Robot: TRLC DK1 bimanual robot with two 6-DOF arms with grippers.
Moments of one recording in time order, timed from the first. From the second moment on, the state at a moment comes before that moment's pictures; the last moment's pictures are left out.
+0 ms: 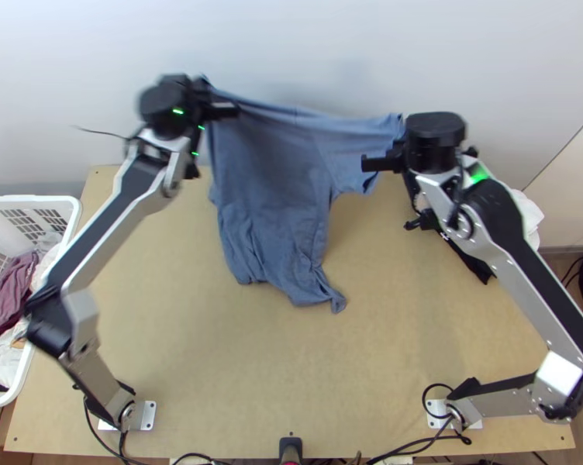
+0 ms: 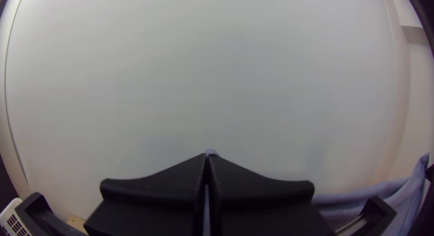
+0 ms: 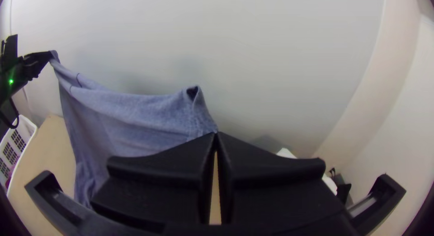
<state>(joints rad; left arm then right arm) -0.39 1.81 1.87 0.00 -0.40 -0.08 0.60 1.53 1.80 -0.68 0.63 0.13</state>
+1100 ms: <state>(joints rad) -0.55 2.13 2.04 -0.69 0.13 -0.56 0.28 1.73 1.46 -0.62 0.29 0.45</state>
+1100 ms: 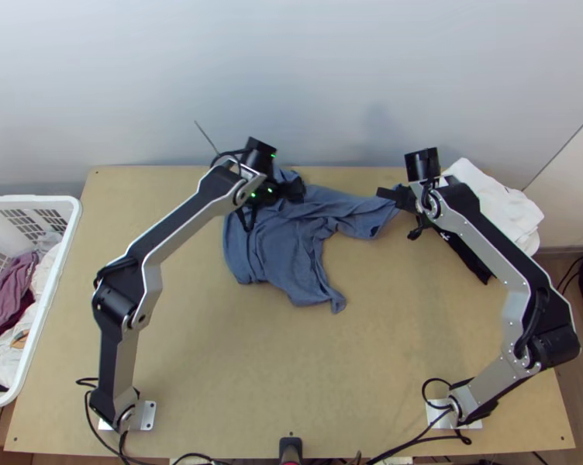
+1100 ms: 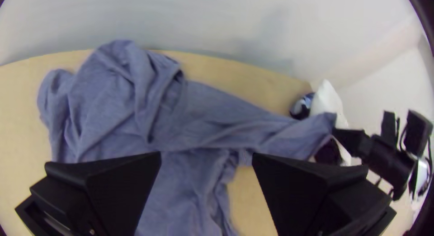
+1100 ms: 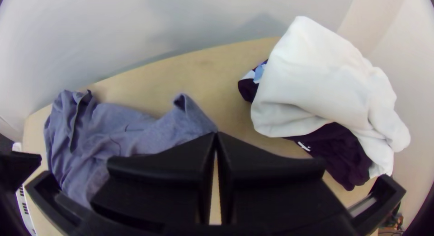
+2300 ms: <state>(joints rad) -0.96 2.40 2.23 -1.21 0.14 -0.38 0.22 1.69 1.42 -0.59 0.24 0.47</state>
